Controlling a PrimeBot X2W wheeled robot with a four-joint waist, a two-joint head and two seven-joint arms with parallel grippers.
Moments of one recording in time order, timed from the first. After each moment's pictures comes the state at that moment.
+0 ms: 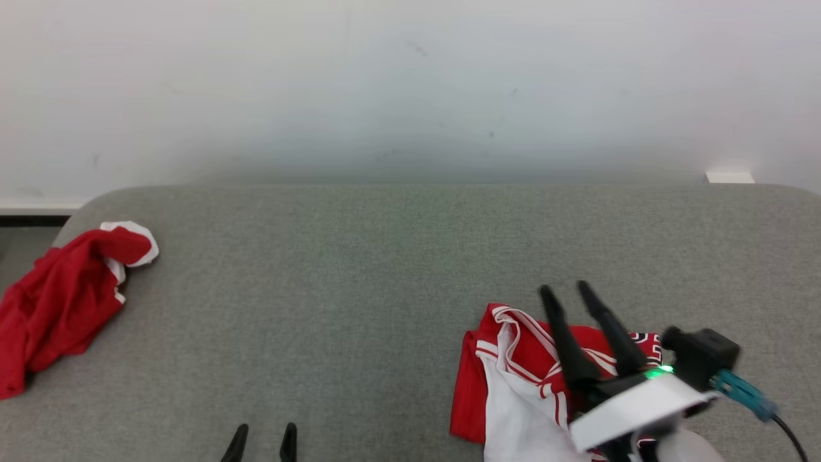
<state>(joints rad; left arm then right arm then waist) 0.18 0.05 -0.11 0.05 -0.23 -0.09 -0.26 -0.29 -0.05 0.41 0.25 0.72 0.13 -0.13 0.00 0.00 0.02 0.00</state>
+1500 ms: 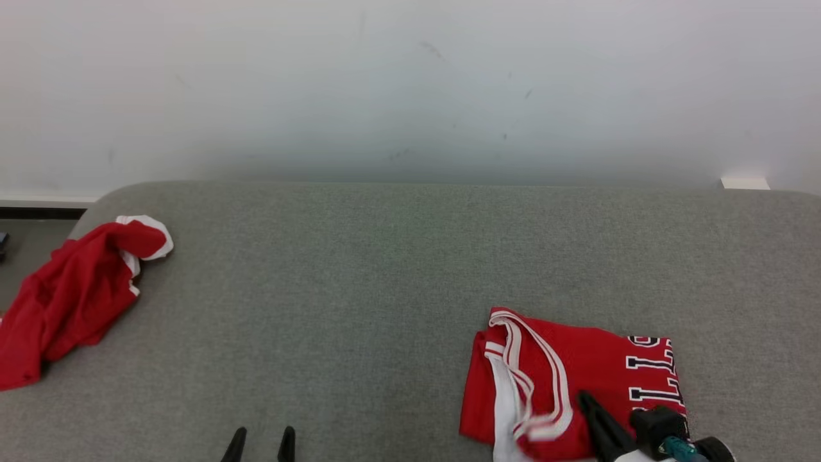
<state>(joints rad) 0.20 0.05 -0.10 0.04 -0.23 -0.09 -0.26 -0.24 -0.06 0.27 0.69 0.21 0.13 -0.22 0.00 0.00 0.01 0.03</state>
